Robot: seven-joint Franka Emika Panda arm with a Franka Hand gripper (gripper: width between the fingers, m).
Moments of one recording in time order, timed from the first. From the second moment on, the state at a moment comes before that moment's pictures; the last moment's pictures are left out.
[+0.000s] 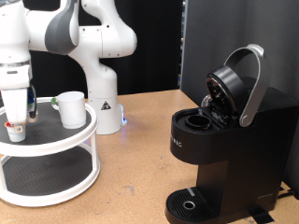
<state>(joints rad) -0.08 -0.32 -0.65 -2.67 -0.32 2.46 -1.35</state>
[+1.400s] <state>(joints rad) -0.08 -0.50 -0.62 -2.55 -0.23 2.17 -1.35</state>
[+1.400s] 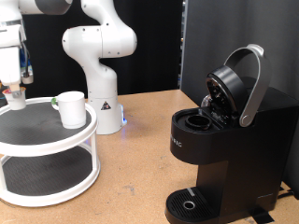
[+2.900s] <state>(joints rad) 0.18 -0.44 -0.50 -2.41 0.26 2.08 -1.07</state>
